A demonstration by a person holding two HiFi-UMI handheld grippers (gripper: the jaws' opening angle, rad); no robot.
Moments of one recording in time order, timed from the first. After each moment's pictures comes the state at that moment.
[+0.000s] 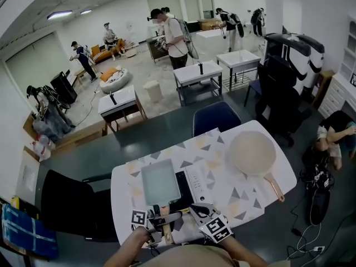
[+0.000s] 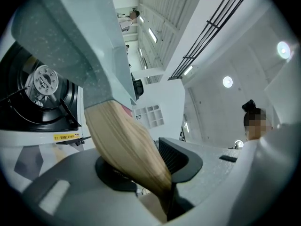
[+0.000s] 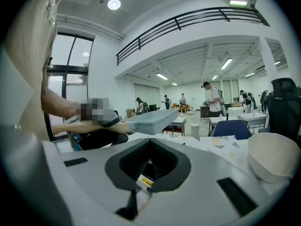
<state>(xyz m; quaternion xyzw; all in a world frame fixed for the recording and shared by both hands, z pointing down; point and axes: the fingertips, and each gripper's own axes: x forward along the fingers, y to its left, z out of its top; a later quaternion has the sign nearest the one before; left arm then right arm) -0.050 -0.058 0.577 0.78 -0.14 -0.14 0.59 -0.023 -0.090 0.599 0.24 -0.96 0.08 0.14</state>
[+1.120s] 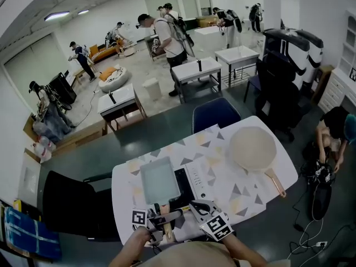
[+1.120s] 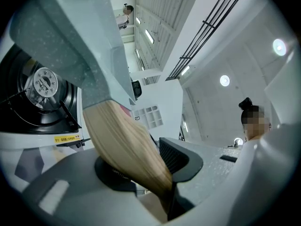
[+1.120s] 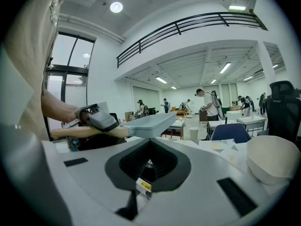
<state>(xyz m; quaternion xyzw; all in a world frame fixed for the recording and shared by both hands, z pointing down) -0.054 -0.054 0.579 0.79 -0.15 -0.14 0.58 -0.025 -0.090 0.590 0.25 -0.96 0.07 0.12</state>
